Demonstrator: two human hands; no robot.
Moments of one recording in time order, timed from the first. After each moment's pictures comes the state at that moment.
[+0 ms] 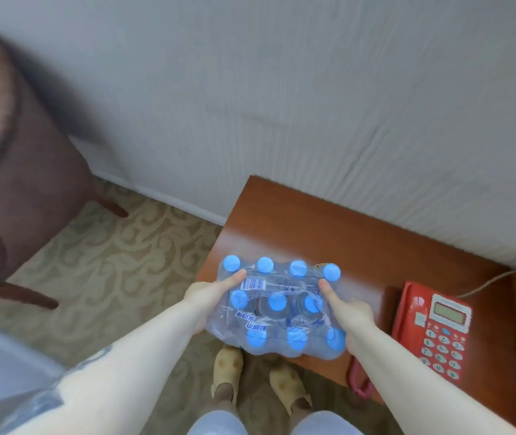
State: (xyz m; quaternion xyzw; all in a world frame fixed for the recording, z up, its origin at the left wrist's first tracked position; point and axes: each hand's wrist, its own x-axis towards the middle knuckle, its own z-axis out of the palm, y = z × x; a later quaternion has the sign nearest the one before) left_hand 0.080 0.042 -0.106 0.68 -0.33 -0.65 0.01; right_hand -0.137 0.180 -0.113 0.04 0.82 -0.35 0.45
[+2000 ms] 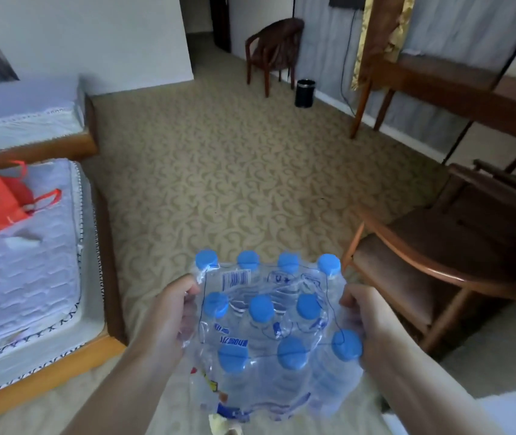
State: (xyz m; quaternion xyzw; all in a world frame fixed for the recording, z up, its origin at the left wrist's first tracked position) left_hand 0.997 1.163 0.087 0.56 0.41 0.02 0.72; right_hand 1.060 0.932 0.060 -0.61 0.32 0.18 0.70
